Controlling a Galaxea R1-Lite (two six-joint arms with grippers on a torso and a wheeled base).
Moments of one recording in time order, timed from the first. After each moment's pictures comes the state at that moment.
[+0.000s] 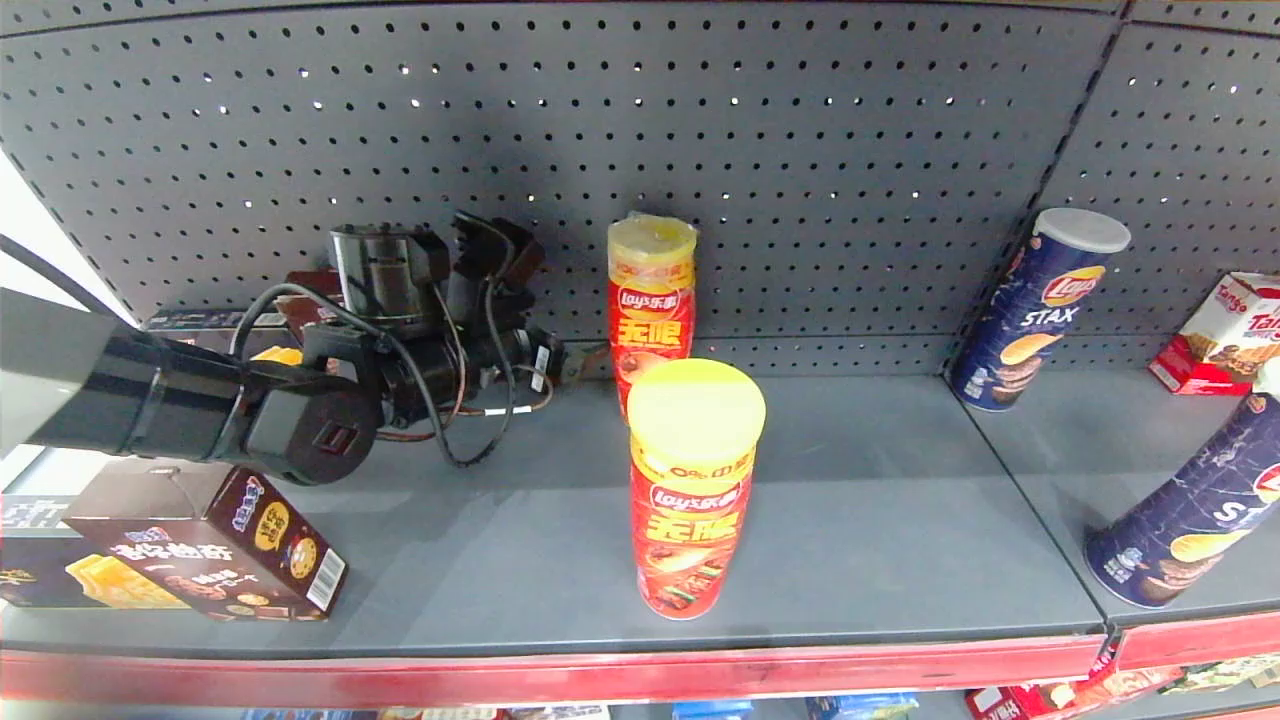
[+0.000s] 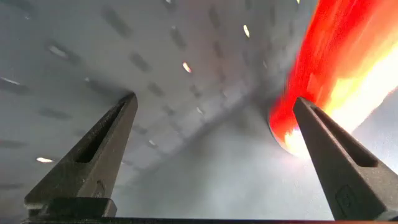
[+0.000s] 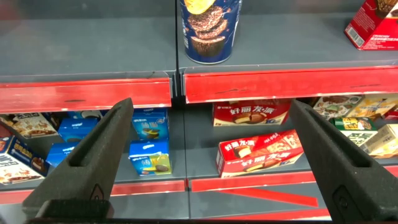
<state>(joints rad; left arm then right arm) -0.32 1.96 -1.20 -0.62 -0.16 0.25 0.00 0.00 0.00 0.00 -0.05 0.00</state>
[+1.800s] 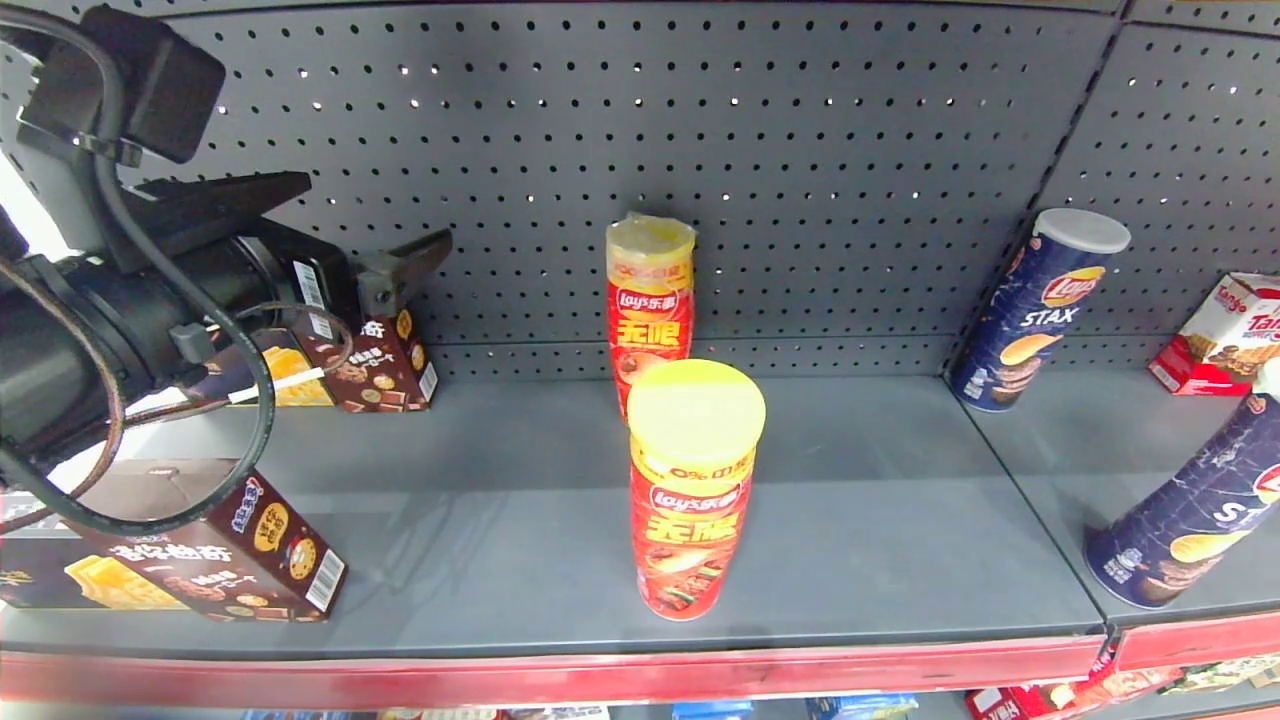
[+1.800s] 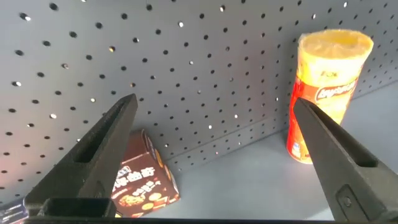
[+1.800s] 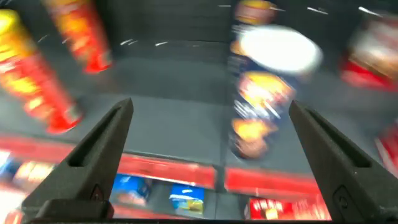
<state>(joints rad) -0.34 1.39 -0.87 -0.65 0.04 0.25 0.11 0.51 -0.56 0.02 0.15 -0.04</state>
